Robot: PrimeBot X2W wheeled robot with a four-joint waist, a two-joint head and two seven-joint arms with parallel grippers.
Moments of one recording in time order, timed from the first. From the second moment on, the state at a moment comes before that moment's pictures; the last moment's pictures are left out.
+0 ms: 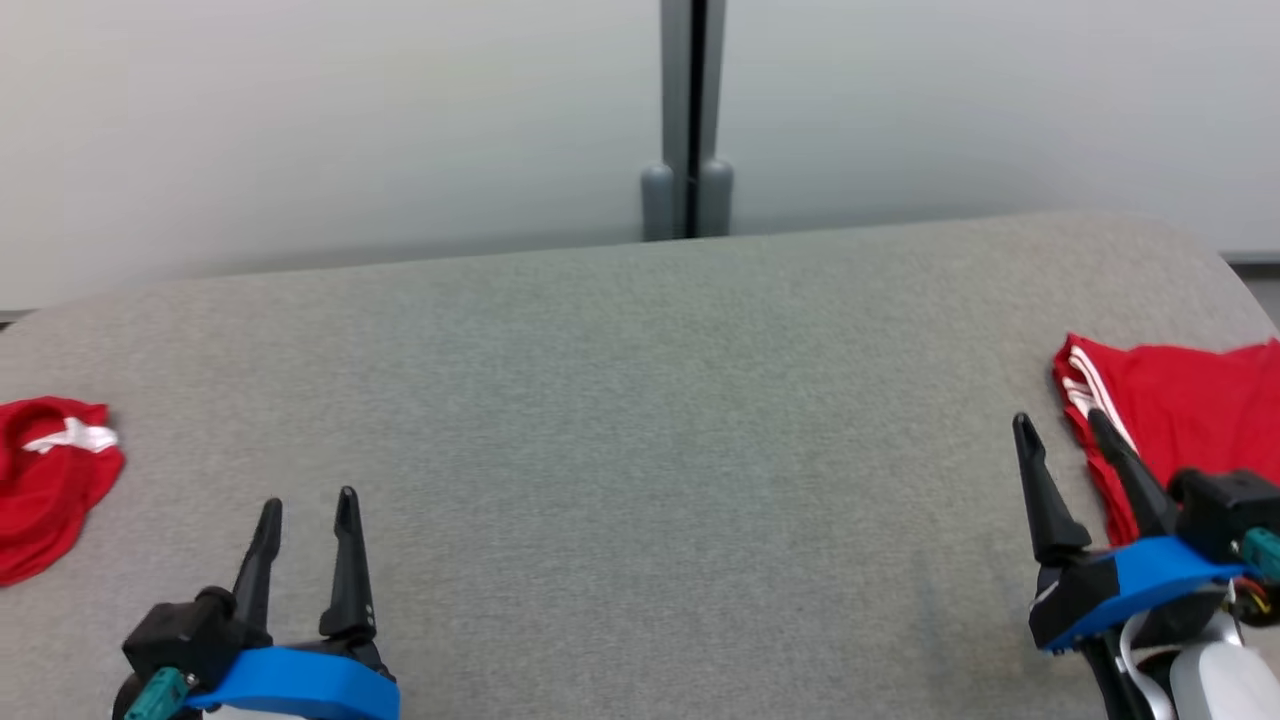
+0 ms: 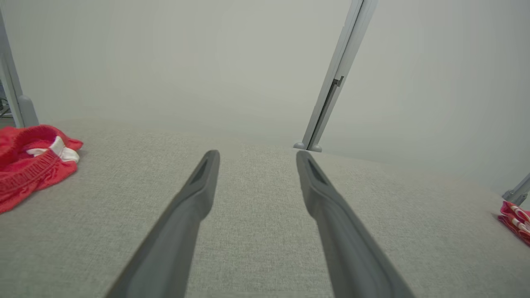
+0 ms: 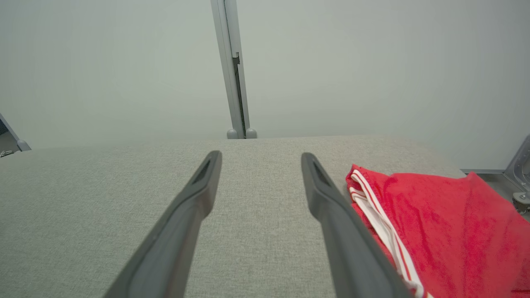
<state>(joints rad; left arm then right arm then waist) -0.03 0.29 -0.27 0.18 -0.58 0.09 -0.26 -0.15 -0.15 -0.05 0.19 0.22 0.13 -0.05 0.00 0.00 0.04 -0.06</state>
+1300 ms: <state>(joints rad) -0.02 0.29 -0.27 0.17 -0.56 0.08 -0.26 -0.08 -0.08 -0.03 0.14 0.17 0.13 -0.03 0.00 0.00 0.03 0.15</state>
